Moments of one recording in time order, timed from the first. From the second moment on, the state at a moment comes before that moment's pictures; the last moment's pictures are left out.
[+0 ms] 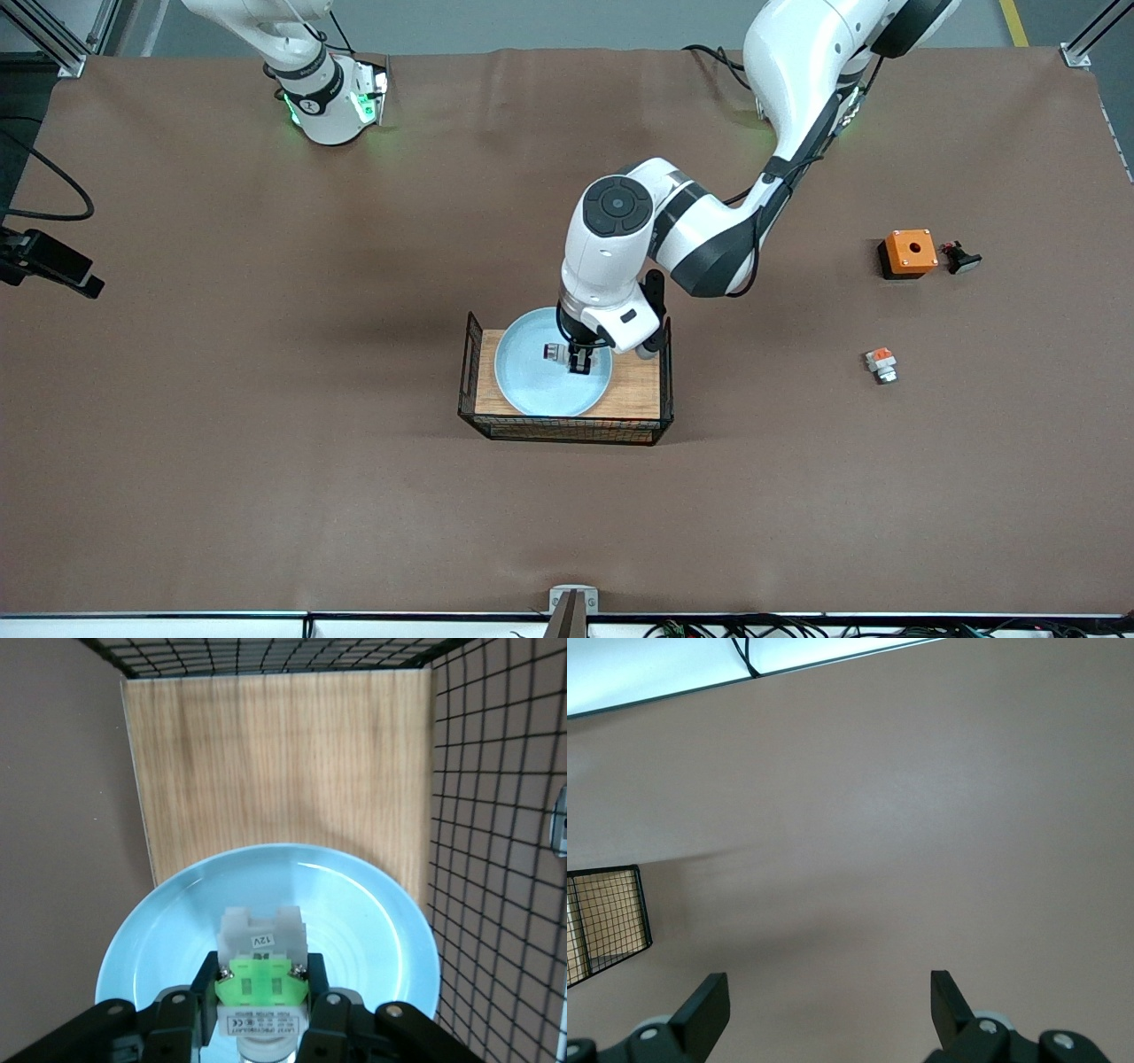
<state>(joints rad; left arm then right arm) -0.55 0.73 -0.25 -1.21 0.18 2.13 -2.25 -0.04 0.14 -0.01 -1.35 0.02 1.58 0.15</state>
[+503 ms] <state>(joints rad) -0.57 0.75 -0.24 -1.21 0.18 2.16 -2.25 -0.04 0.14 -0.01 -1.35 0.02 1.58 0.15</state>
